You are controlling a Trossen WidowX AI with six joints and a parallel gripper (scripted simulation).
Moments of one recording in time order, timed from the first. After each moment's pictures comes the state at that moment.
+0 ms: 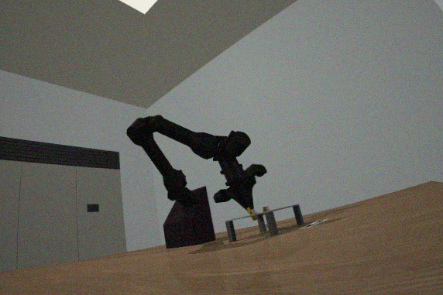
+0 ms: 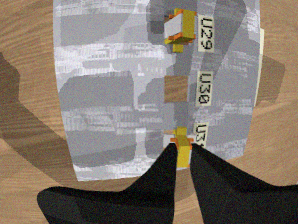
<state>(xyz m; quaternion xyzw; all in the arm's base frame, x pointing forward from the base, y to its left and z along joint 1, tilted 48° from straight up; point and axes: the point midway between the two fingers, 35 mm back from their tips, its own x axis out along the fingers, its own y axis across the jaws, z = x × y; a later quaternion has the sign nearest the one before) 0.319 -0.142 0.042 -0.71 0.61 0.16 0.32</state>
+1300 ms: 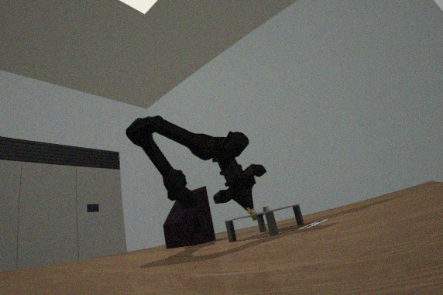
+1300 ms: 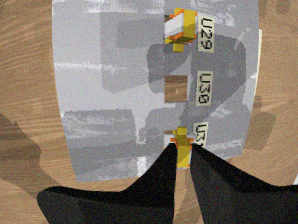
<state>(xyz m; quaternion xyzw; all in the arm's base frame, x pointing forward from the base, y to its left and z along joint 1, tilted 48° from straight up) 0.318 -0.142 0.042 -0.71 0.60 0.15 0.32</state>
